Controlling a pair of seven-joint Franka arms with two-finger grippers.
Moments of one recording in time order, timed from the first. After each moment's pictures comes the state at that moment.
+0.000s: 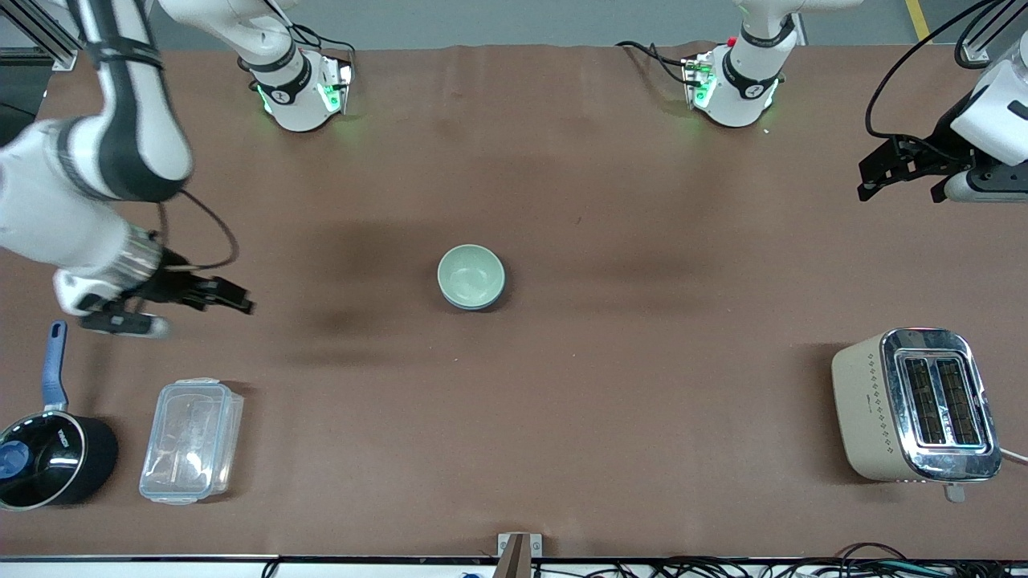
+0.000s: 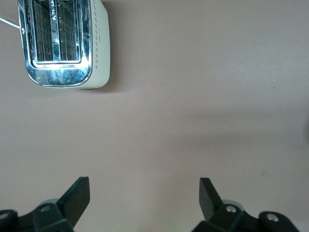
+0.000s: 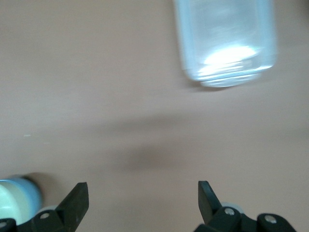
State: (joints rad) left arm -0.05 -0.12 -0.04 -1.71 0.00 1.62 -0.04; right arm 0.15 0.10 -0.21 -1.93 0.18 2.08 -0.01
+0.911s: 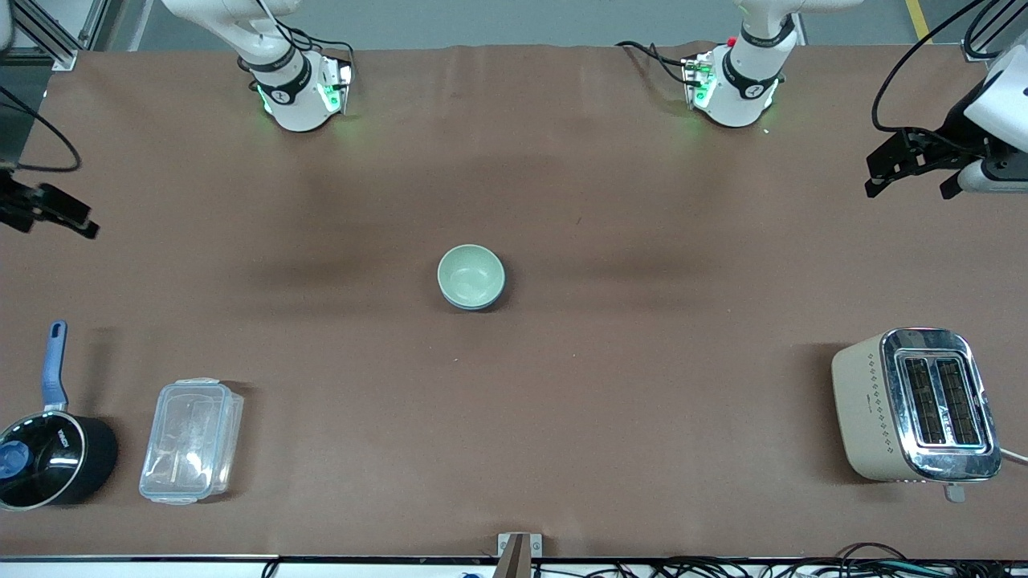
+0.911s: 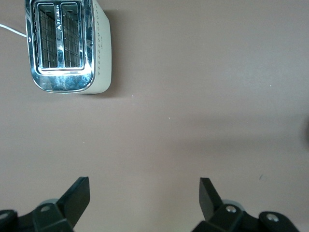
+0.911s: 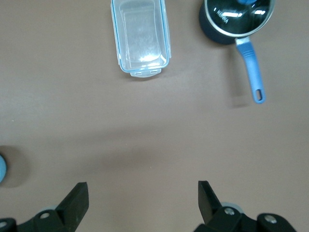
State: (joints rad) left arm -0.05 -0.12 -0.04 -1.68 0.00 1.61 -0.03; right arm 0.05 -0.07 -0.20 -1.69 -0.01 1.68 -0.04
